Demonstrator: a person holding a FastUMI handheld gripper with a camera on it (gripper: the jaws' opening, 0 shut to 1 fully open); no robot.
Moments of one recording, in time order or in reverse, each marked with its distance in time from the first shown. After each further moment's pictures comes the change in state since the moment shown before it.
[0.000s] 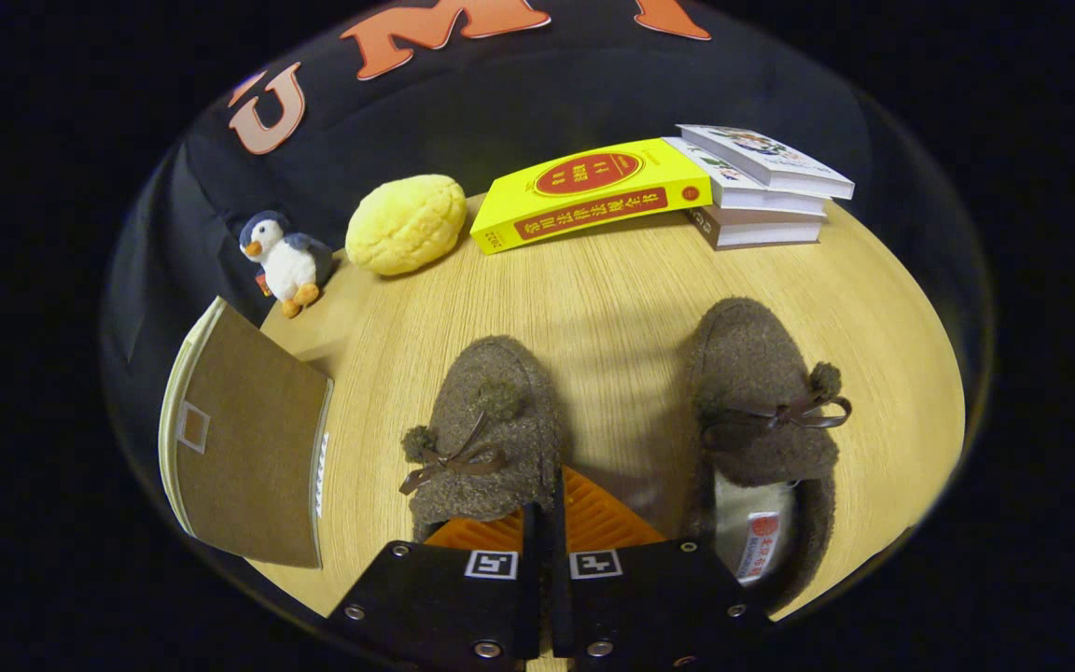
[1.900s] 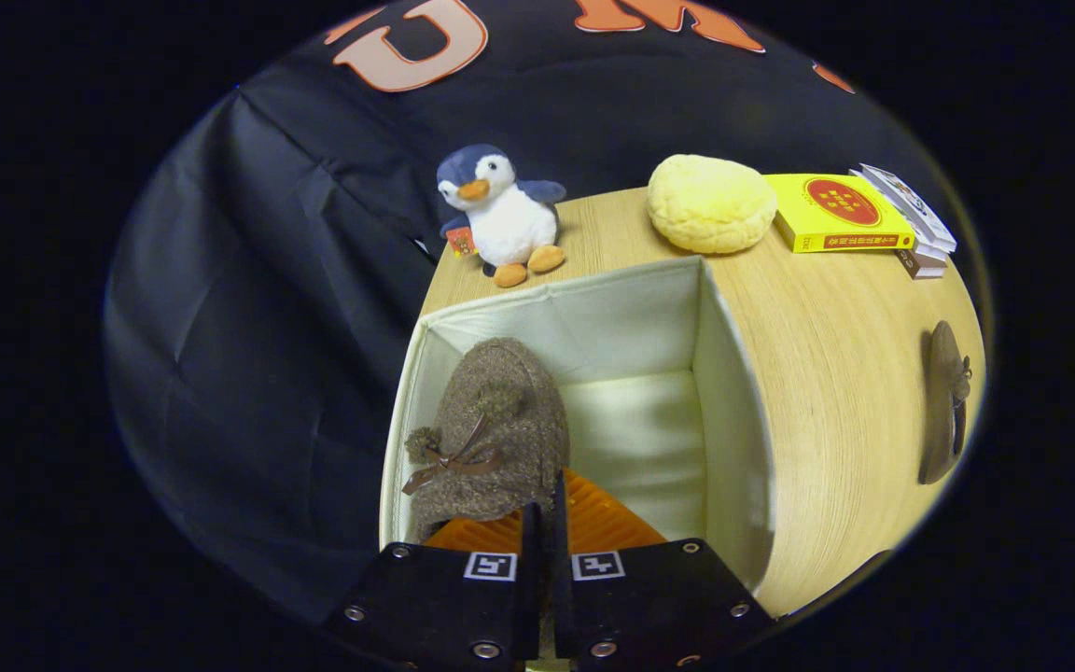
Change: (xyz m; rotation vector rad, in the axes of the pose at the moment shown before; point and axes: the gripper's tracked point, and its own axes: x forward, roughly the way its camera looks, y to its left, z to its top) arm -0.014 0.372 -0.025 -0.059 0.169 0.147
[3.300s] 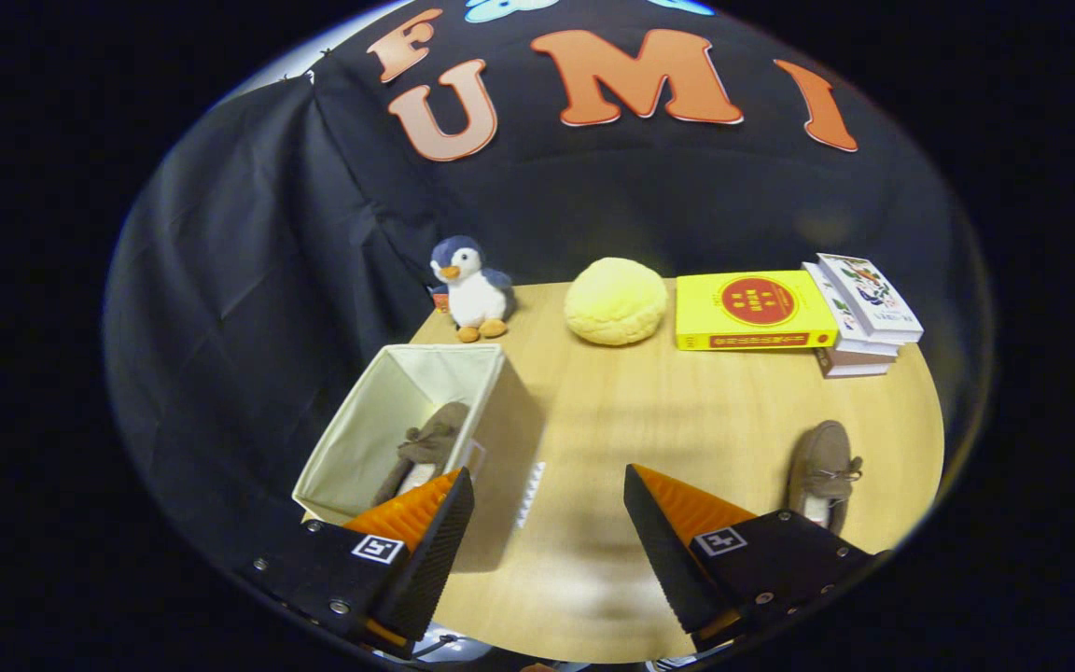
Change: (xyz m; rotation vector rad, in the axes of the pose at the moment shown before) arm -0.157 -0.201 0.030 -0.191 -0.273 0.021
